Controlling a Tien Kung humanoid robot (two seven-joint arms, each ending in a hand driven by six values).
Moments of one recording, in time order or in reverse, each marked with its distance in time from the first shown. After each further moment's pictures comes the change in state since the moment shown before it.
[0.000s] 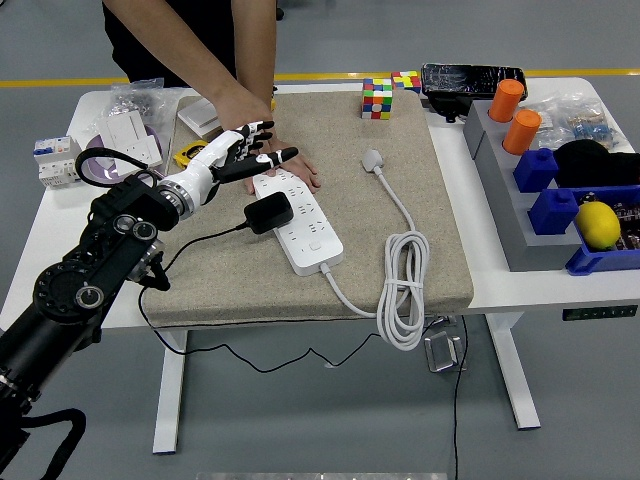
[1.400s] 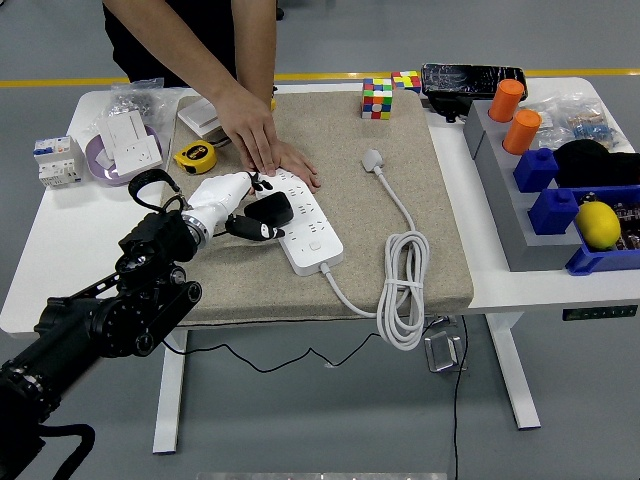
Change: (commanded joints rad) left arm -0.024 -0.042 0.184 0.189 0.570 0.220 -0.003; right arm 0.005 -0.002 0.001 -0.006 0.004 -0.003 0.003
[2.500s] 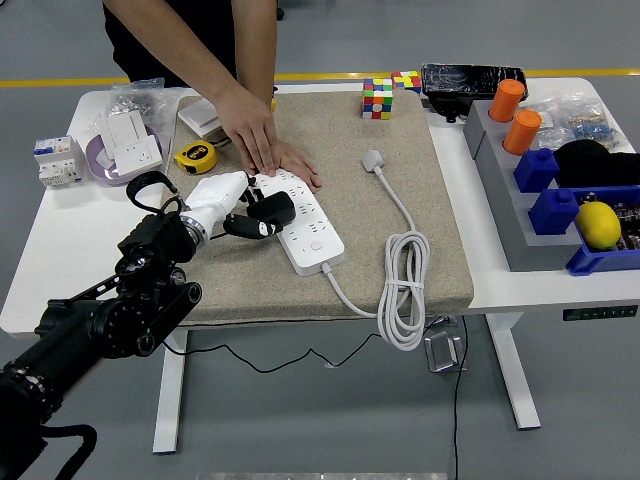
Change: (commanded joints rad) left arm 0.002 -0.007 -0.016 0.012 -0.018 0.021 -0.009; right arm -0.003 -0.002 0.007 0.000 -0.014 -0.001 -0.007
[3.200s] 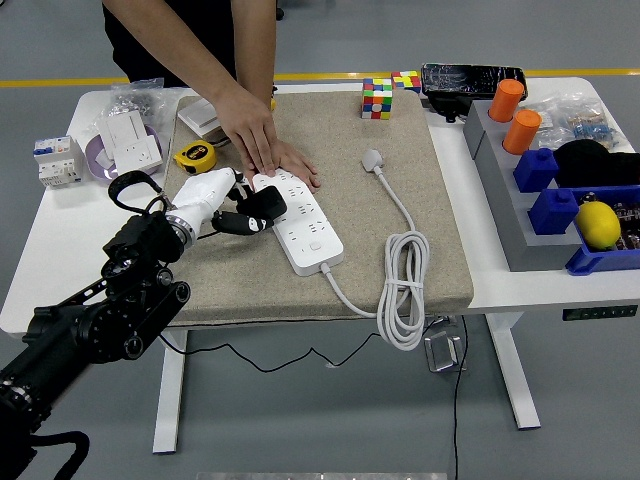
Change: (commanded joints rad) left arm 0.061 0.033 -0.095 -0.101 0.048 -0.017 0.019; right arm -0.003 0.005 -0.007 0.000 0.017 0.000 0.006
